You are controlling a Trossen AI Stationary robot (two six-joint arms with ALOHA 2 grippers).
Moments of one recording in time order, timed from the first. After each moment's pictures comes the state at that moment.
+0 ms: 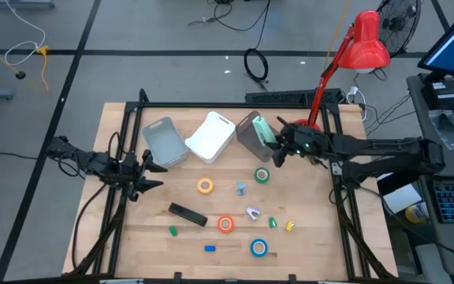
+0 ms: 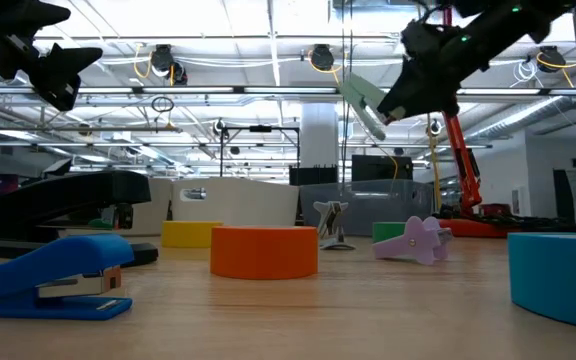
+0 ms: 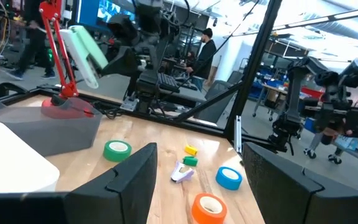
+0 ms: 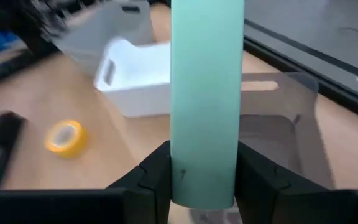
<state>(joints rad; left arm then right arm) -0.41 0.01 0.07 0.04 -0.29 -0.25 -0.19 1.04 0.69 -0.20 0.25 0.38</state>
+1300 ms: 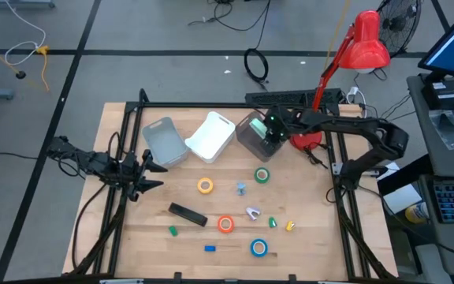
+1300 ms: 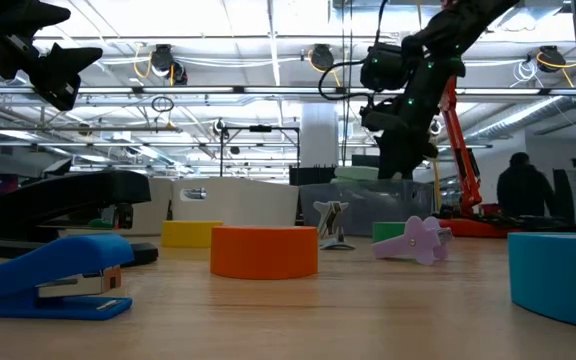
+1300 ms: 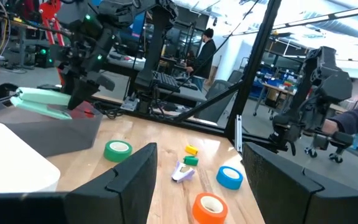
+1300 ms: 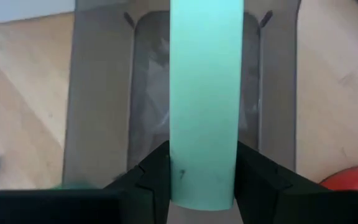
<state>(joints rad) -0.41 0.01 0.07 0.03 -0.29 -0.24 -0.49 1.52 0.99 -0.58 0.00 0.25</state>
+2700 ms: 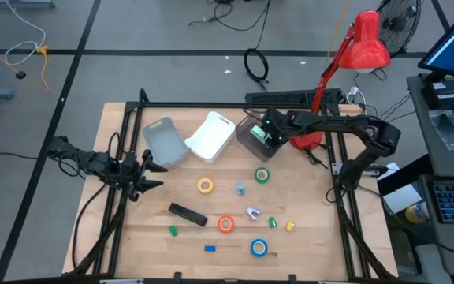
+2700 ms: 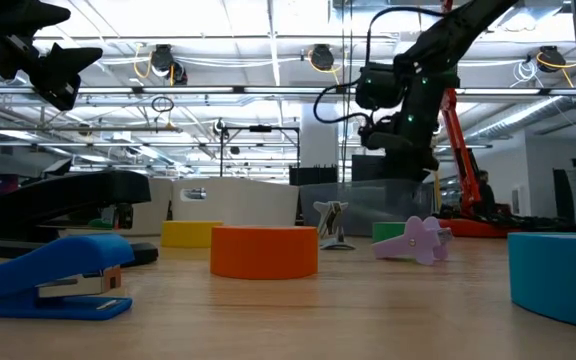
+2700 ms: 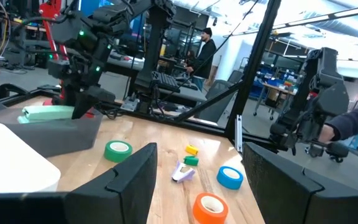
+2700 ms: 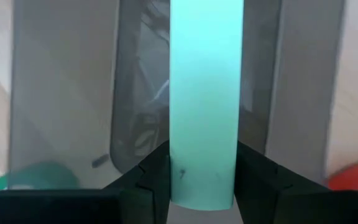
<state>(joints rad) -0.41 0.01 0.07 0.04 -0.29 -0.24 -0.49 1.61 0.99 -0.61 0.00 0.20</state>
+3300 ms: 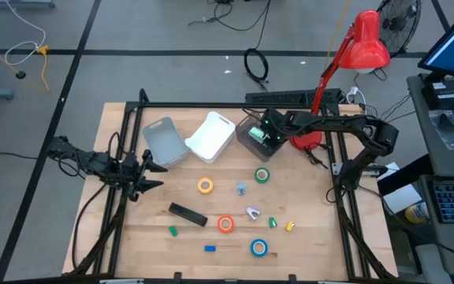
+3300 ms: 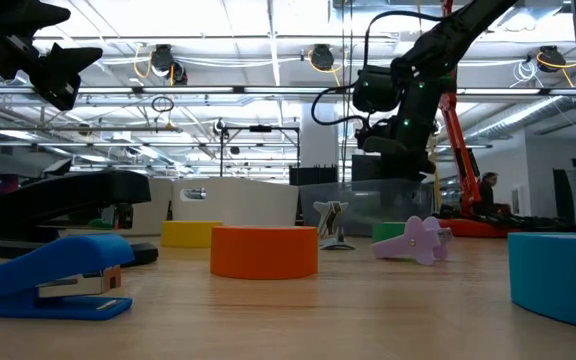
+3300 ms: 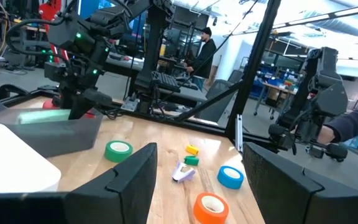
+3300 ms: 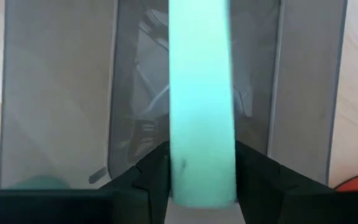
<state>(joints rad) -0.41 0.01 0.07 0.03 -0.29 -0.24 -0.49 1.62 0.99 -0.57 0.00 0.20</state>
